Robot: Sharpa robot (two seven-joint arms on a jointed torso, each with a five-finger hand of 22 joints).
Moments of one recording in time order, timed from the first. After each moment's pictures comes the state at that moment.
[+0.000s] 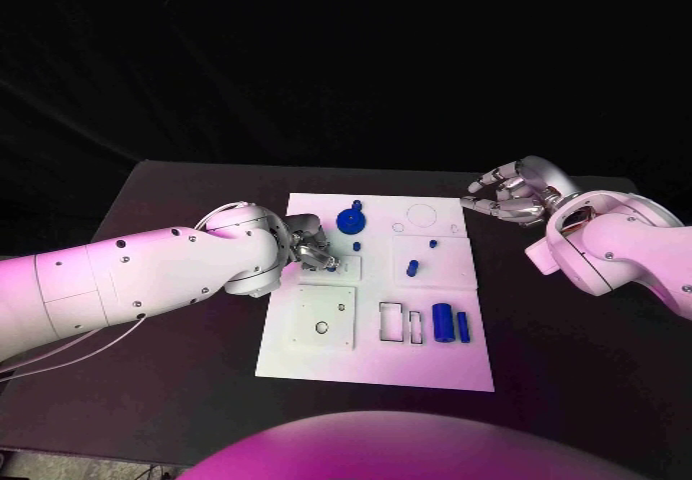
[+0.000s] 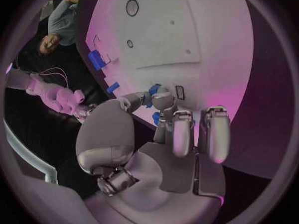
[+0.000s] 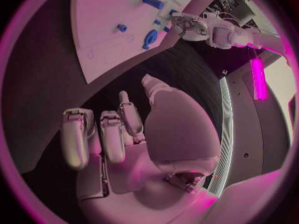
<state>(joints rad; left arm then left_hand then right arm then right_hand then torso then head) 1.16 -0.77 -0.06 1.57 -1.19 -0.06 -0.54 0.96 -0.23 0.75 0.10 0.42 1.03 0.01 0.55 1.10 1.45 -0.05 0.85 0.97 1.47 -0.11 1.57 1.31 0.03 1.47 0.01 1.53 1.31 1.27 -0.97 -0.13 1.61 -0.94 -0.52 -0.20 1.29 -0.20 0.28 0.29 0.18 0.85 0.15 0.19 0.43 1.34 0.07 1.32 1.27 1.47 0.00 1.57 1.31 0.02 1.47 0.11 1.47 1.31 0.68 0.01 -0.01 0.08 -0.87</state>
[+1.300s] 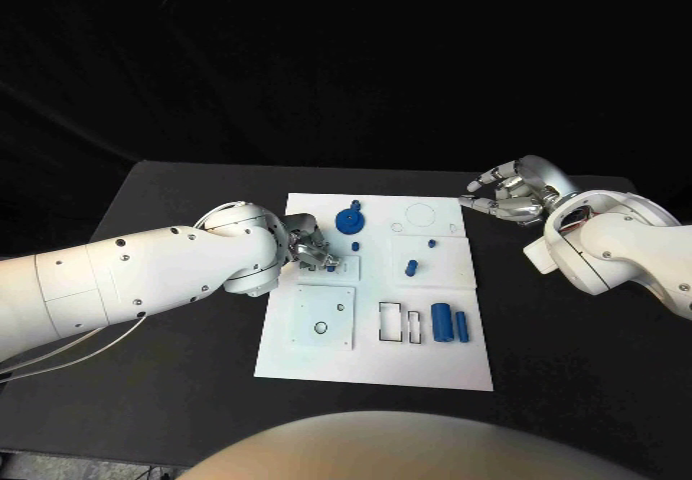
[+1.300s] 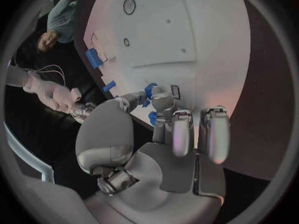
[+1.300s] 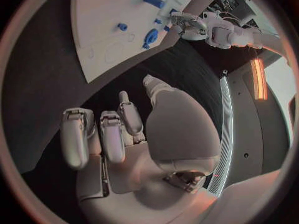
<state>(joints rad) 1.16 -0.76 -0.06 1.55 -1.17 -0.06 -0.56 0.92 -0.24 0.61 0.19 0.38 1.05 0.00 0.55 1.10 1.45 -0.06 0.86 0.97 1.46 -0.11 1.57 1.31 0.03 1.47 0.00 1.54 1.31 1.27 -0.96 -0.13 1.61 -0.94 -0.53 -0.20 1.26 -0.21 0.28 0.29 0.18 0.85 0.15 0.19 0.43 1.33 0.07 1.32 1.27 1.47 0.00 1.57 1.31 0.02 1.47 0.11 1.46 1.31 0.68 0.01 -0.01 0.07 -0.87</state>
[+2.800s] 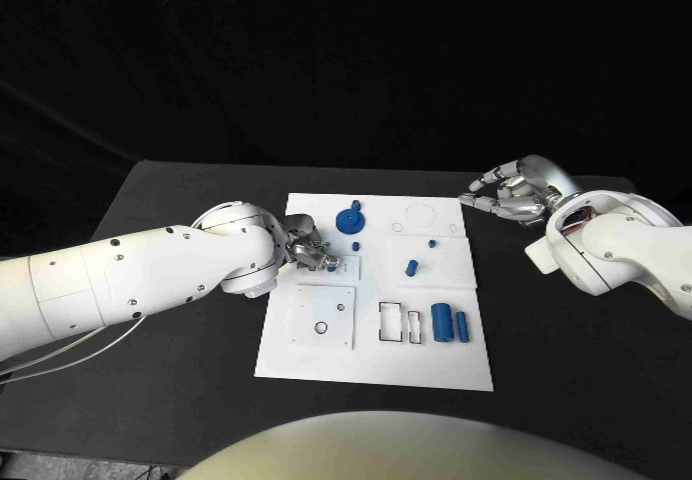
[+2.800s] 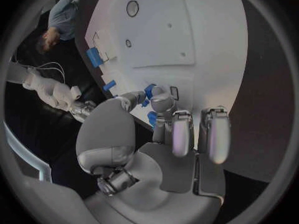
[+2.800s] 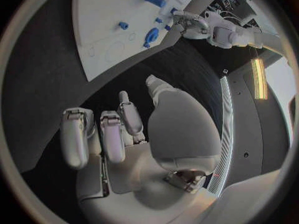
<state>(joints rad) 1.15 -0.78 -0.04 1.57 -1.16 -0.05 -0.58 0.94 -0.23 0.48 0.26 0.47 1.05 0.00 0.55 1.12 1.46 -0.06 0.89 0.99 1.47 -0.12 1.57 1.31 0.01 1.46 0.00 1.54 1.31 1.27 -0.97 -0.13 1.61 -0.94 -0.54 -0.20 1.23 -0.21 0.27 0.29 0.14 0.85 0.15 0.19 0.43 1.33 0.07 1.32 1.27 1.47 0.00 1.56 1.31 0.02 1.47 0.11 1.46 1.31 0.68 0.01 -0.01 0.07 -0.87</state>
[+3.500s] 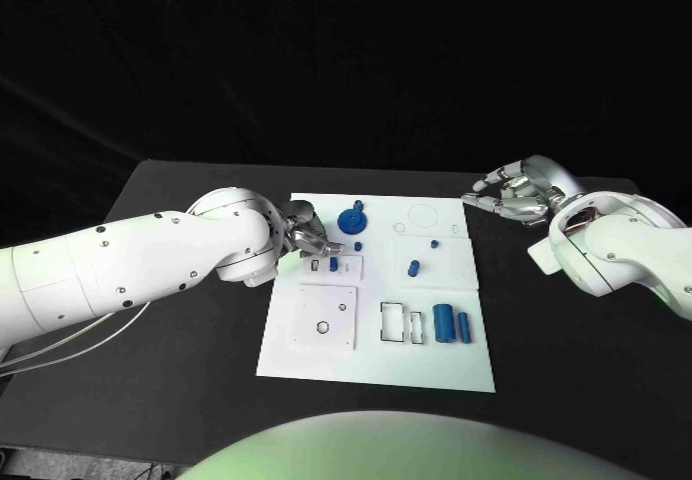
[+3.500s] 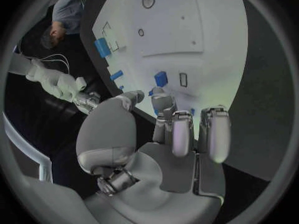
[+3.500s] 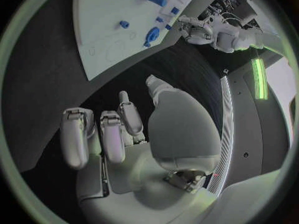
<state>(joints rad) 1.17 -0.81 0.01 1.60 -1.11 -0.05 -0.59 0.98 -0.23 0.41 0.29 0.47 1.01 0.01 0.53 1.12 1.43 -0.06 0.85 0.95 1.47 -0.12 1.56 1.31 0.01 1.46 0.00 1.51 1.31 1.27 -0.97 -0.13 1.60 -0.94 -0.54 -0.20 1.23 -0.20 0.27 0.29 0.14 0.85 0.15 0.19 0.43 1.33 0.07 1.32 1.27 1.47 0.00 1.56 1.31 0.02 1.47 0.11 1.46 1.31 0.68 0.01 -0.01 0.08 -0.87</state>
